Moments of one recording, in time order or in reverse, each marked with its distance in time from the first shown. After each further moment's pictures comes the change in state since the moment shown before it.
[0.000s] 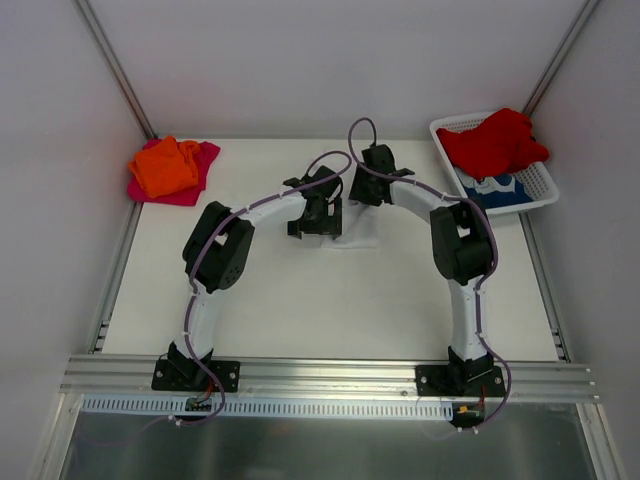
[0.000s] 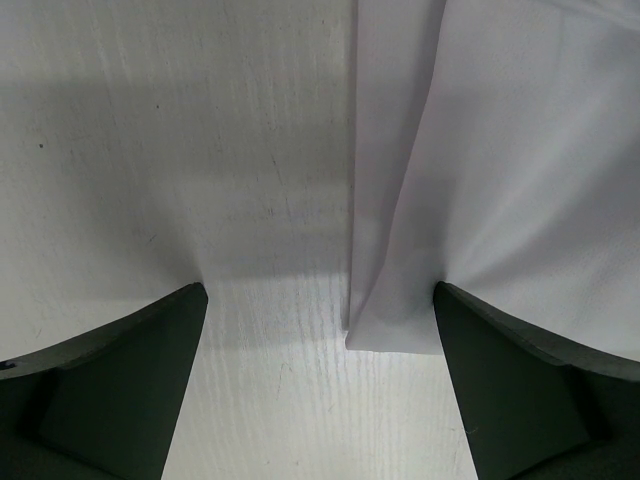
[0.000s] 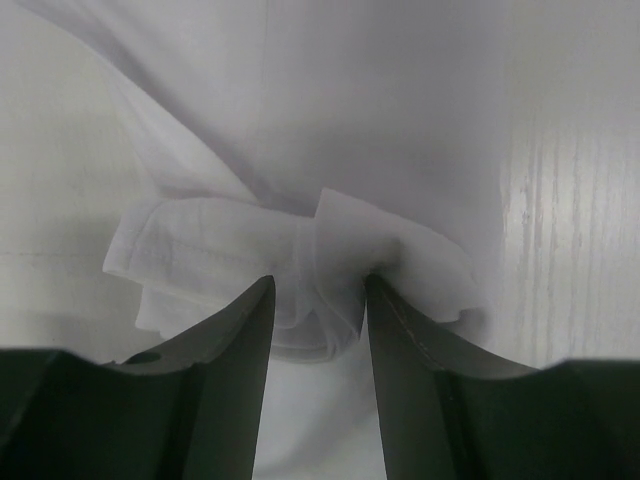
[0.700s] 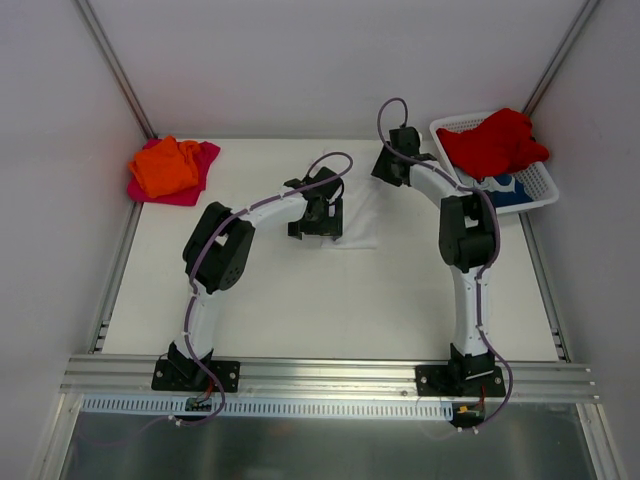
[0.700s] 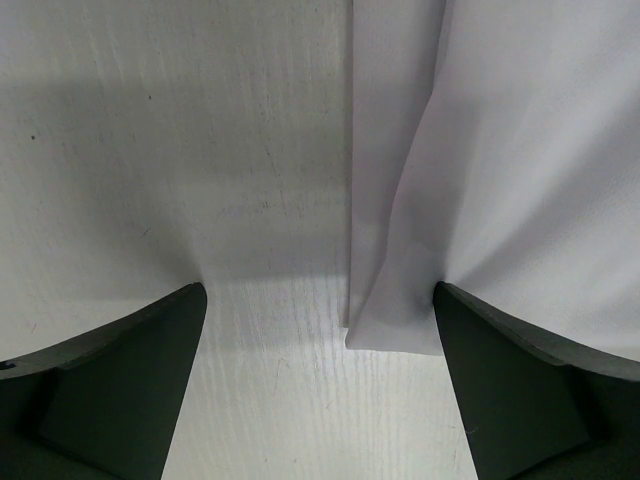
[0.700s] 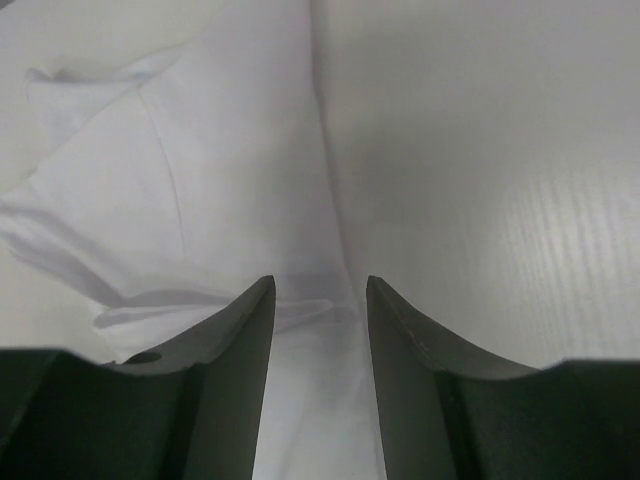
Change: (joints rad) left arm -0.011 -0.004 -0.007 0.002 -0.011 -0.002; right arm -0.149 0.132 0.219 -0.005 0.000 0.015
